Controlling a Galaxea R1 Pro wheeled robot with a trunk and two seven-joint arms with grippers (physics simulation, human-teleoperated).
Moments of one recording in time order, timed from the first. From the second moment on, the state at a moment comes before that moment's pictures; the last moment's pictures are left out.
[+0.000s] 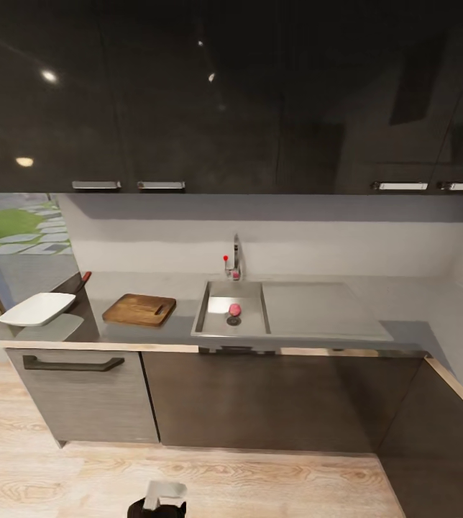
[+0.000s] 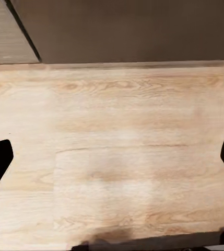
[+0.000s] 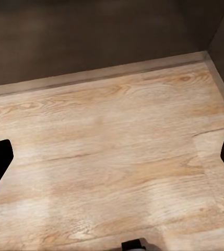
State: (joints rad) left arm -0.05 -0.09 -0.11 -0.98 -0.01 0.30 0.06; right arm 0.15 0.01 0.04 -0.48 -0.23 -0.65 -0.03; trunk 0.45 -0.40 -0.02
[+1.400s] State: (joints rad) left arm -1.02 -0.16 -0.27 -1.16 0.03 1.01 0.06; right arm 0.15 0.00 0.04 -0.43 -0.23 -0.65 -0.03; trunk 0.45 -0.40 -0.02
